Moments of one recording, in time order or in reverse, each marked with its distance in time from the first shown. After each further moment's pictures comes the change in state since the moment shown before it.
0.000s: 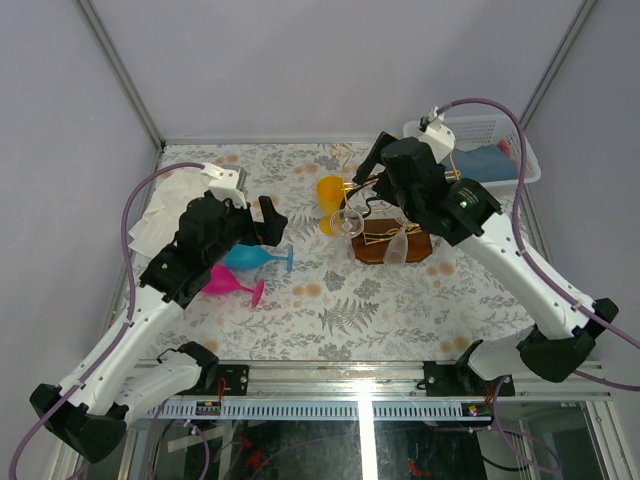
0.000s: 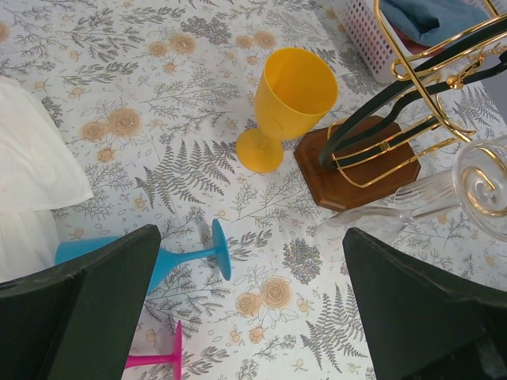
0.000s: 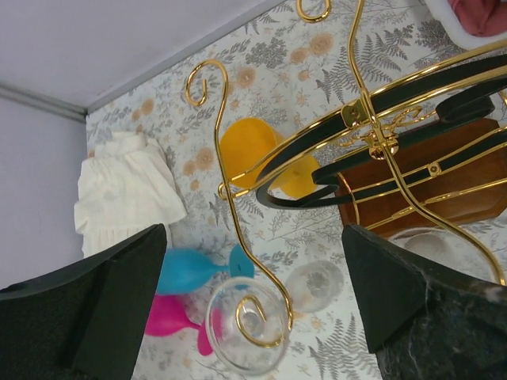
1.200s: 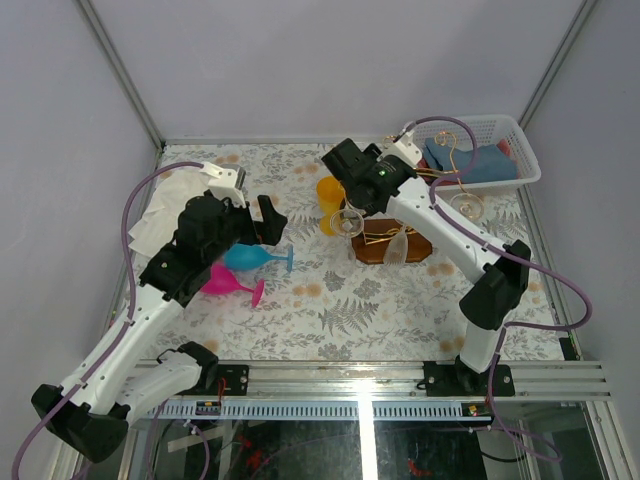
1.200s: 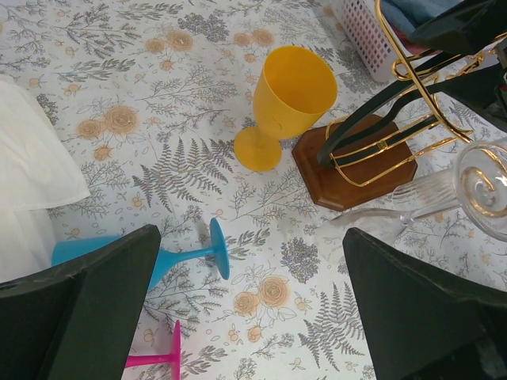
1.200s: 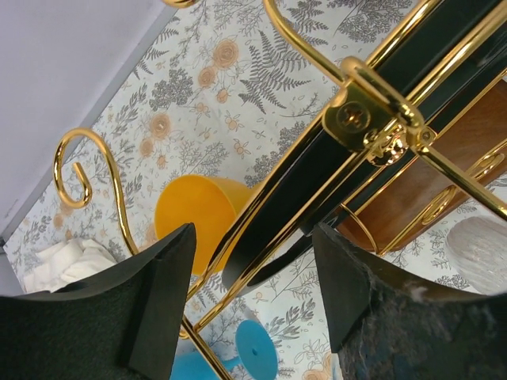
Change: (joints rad) left arm 0.022 0.005 0.000 0.001 0.034 -0.006; right arm -0.003 0.440 0.213 -0.241 0.241 0.541
